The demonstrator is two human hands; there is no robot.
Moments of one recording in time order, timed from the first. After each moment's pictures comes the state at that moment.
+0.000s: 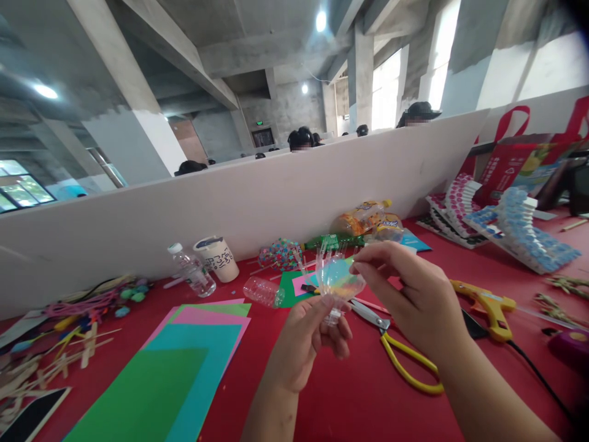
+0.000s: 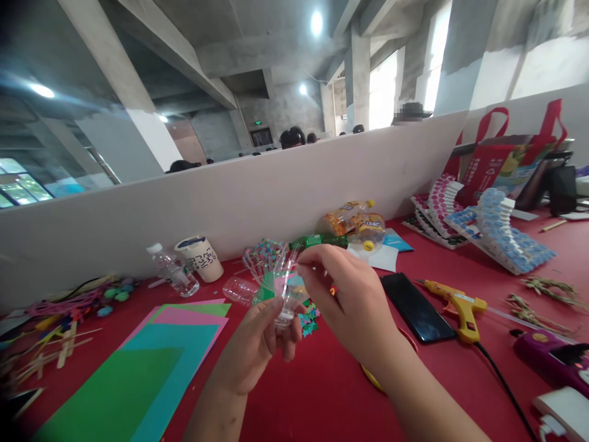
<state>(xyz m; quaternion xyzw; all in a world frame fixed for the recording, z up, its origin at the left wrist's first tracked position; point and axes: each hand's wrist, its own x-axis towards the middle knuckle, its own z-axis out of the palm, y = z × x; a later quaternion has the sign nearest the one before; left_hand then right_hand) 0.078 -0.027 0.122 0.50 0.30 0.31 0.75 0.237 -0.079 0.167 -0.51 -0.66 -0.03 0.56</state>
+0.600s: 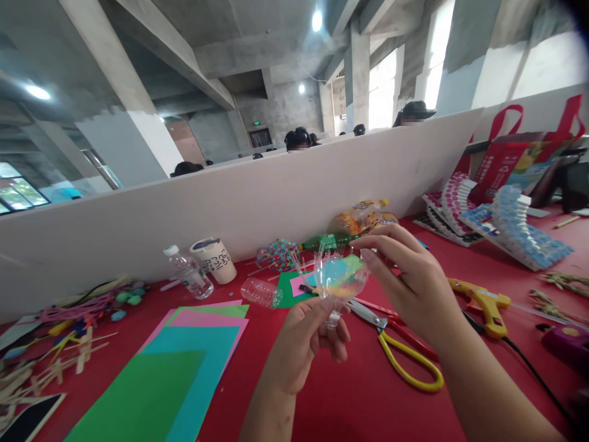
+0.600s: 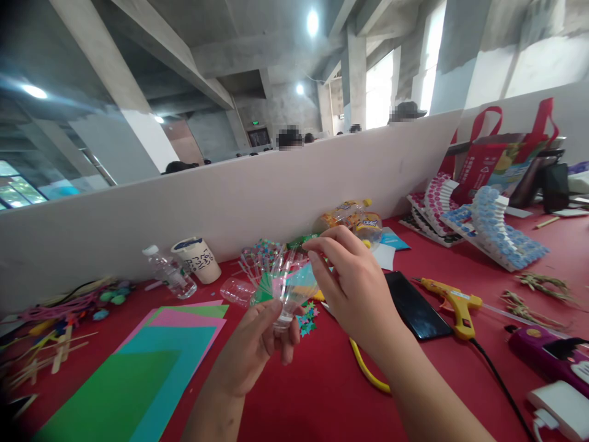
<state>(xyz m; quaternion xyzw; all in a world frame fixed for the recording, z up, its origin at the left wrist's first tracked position) 0.080 -0.028 0.122 0.51 0.30 0.31 0.75 0.253 -0.070 0.164 -0.53 -0.65 -0.05 0.54</state>
